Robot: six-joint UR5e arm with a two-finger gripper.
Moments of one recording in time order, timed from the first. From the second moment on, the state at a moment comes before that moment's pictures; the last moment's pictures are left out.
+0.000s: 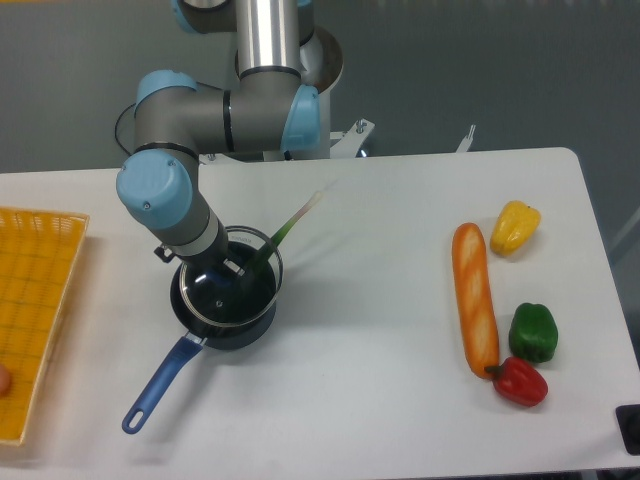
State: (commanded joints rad) arm 2.09 -1.92 -1.64 -1.26 1.68 0.67
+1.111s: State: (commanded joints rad) arm 2.08 -1.92 -1.63 -1.26 1.68 0.65
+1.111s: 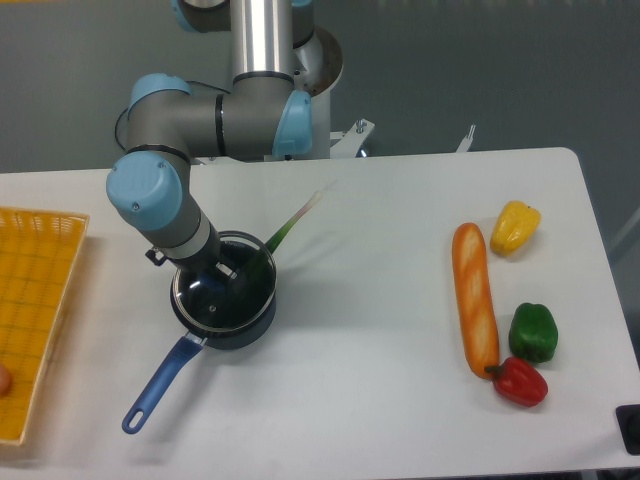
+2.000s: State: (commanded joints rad) arm 2.07 -1.94 -1.61 -1.26 1.67 0.64
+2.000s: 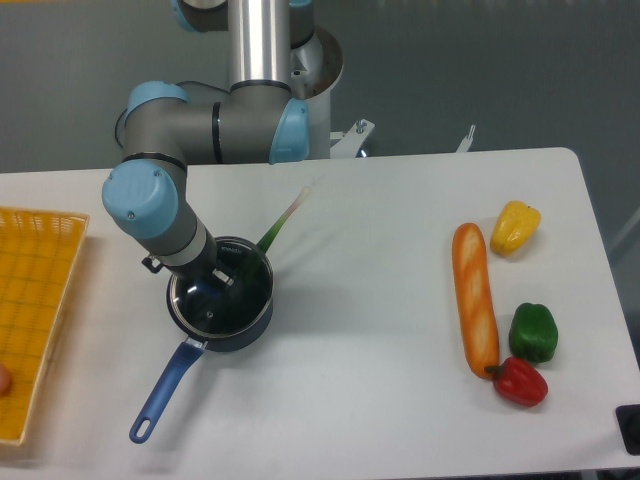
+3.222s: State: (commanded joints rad) arm 2.09 -1.90 -1.61 -1.26 1.67 0.66
